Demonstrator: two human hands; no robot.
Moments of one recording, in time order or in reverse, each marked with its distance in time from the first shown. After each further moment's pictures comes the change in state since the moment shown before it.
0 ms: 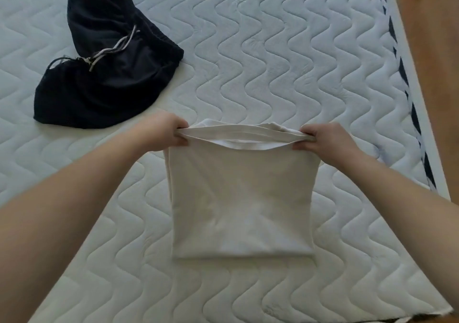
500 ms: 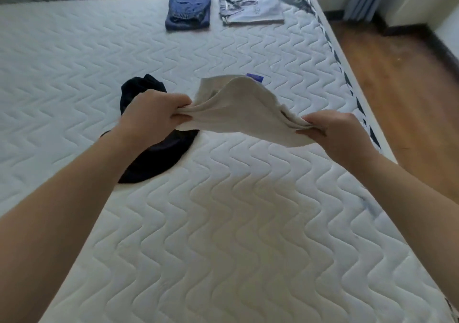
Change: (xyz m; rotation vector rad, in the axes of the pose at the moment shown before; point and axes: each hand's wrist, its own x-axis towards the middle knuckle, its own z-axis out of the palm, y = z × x) left_hand -0.097 0.041 -0.179 0.079 0.756 0.248; right_hand -0.021 -0.092 -0.146 -0.160 0.617 -0.619
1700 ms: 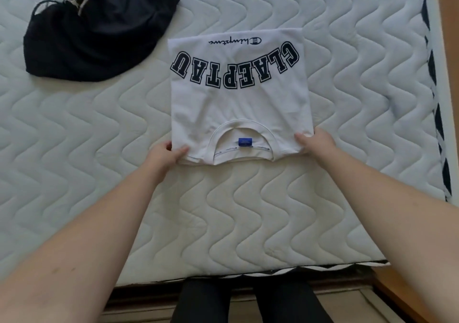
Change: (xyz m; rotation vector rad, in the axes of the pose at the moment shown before) left_hand -0.246 -0.020 0.294 -0.903 -0.447 -1.166; right_hand -0.230 0.021 0.205 0.325 -0.551 1.342
